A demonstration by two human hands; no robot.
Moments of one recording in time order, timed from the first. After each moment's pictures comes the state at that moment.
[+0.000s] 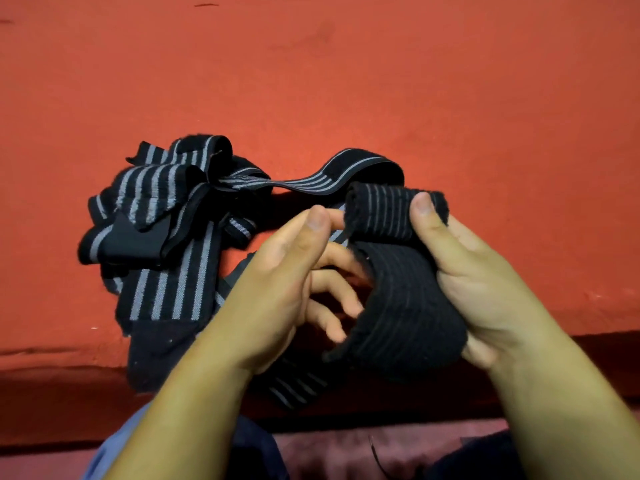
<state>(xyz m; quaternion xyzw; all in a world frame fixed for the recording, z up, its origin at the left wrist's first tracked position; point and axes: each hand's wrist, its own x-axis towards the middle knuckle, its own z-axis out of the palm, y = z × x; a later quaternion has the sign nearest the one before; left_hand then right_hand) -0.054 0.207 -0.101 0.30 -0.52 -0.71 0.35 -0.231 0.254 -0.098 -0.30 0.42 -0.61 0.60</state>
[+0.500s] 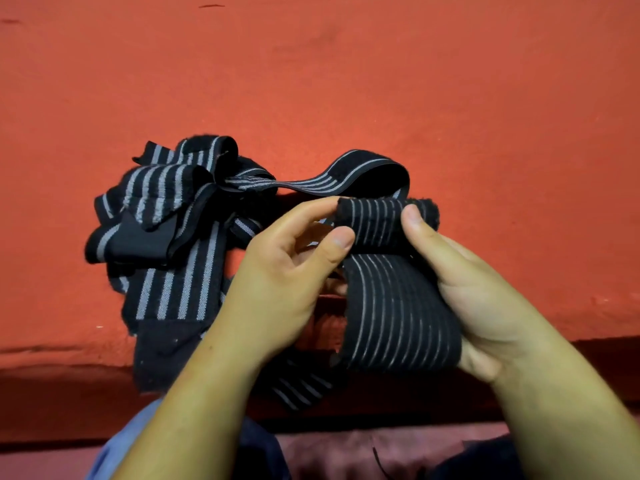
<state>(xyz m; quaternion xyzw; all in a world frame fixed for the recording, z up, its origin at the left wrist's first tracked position) -0.053 0.205 -0.103 0.36 -0.63 -0.55 0.42 -0.227 0.254 -0.105 -0.27 0.39 -0.55 0.69</state>
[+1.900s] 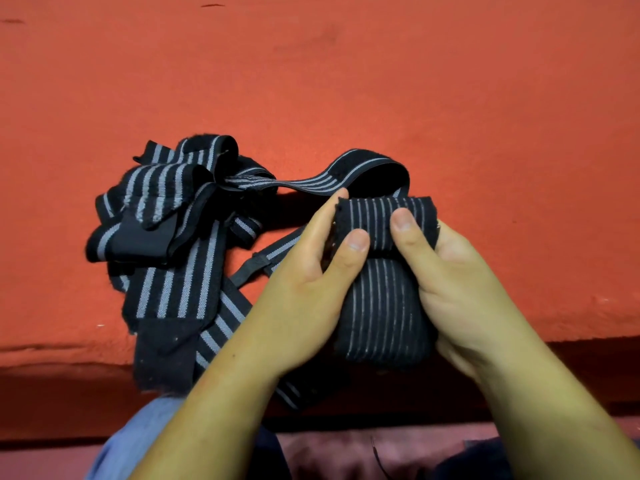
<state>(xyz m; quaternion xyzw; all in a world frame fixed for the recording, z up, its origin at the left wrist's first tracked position) -0.064 0.212 -0.107 0.36 -0.68 -0.53 0.35 -0.221 0.251 -0.111 -0.40 0.48 -0.58 0.52</state>
